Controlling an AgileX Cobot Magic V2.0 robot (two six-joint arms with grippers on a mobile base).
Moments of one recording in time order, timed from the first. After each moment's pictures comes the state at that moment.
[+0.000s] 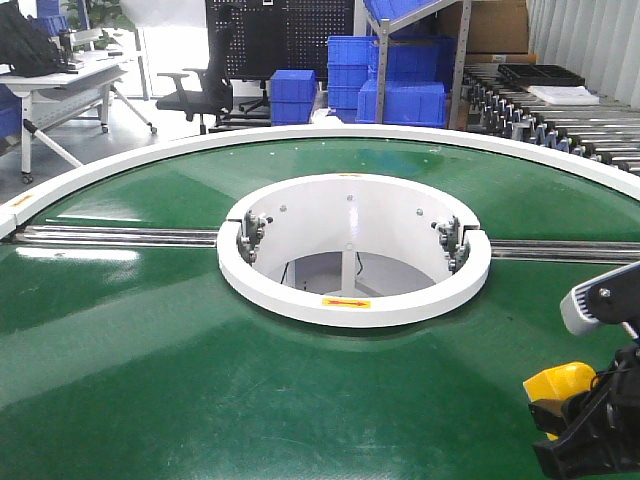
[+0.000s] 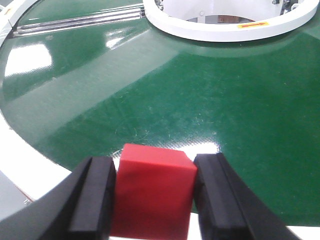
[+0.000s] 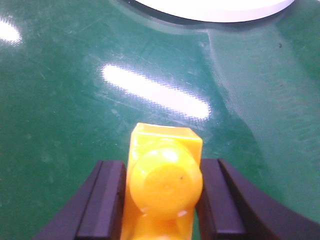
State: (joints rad) left arm -0.09 0.36 -0.68 -0.03 0.84 0.13; right arm 0.26 1.05 -0.93 -0.02 0.69 -0.14
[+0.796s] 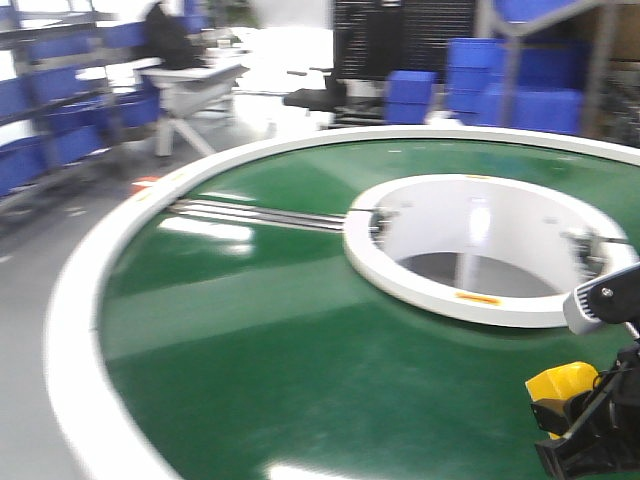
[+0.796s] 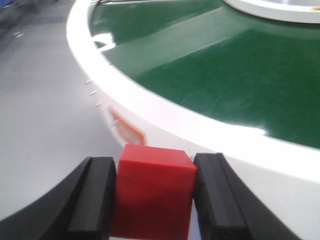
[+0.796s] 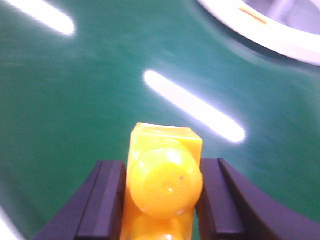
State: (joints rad) left arm -0.09 0.36 -0.68 -0.03 0.84 0.13; right arm 0.26 1.05 -0.93 -0.02 0.69 -0.14
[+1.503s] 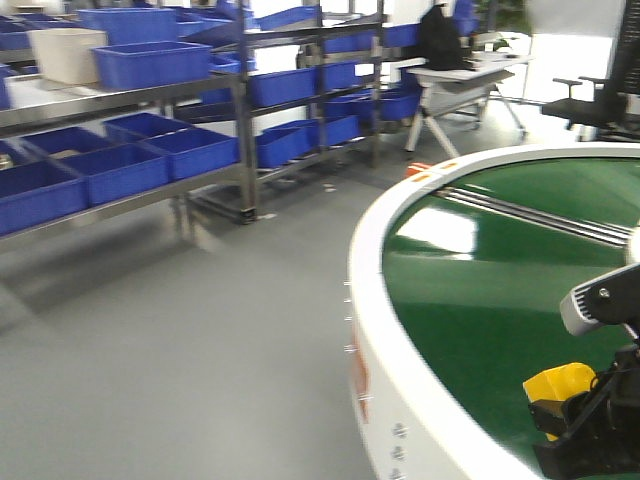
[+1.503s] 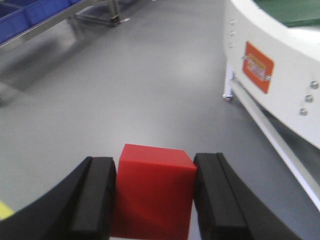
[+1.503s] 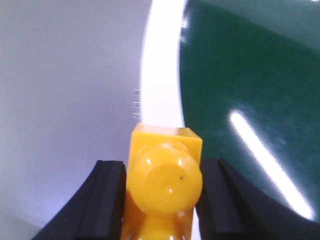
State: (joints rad) left arm -0.09 0.36 -0.68 -0.03 0.84 0.13; right arm 0.26 1.05 -0.93 -0.02 0.69 -0.14
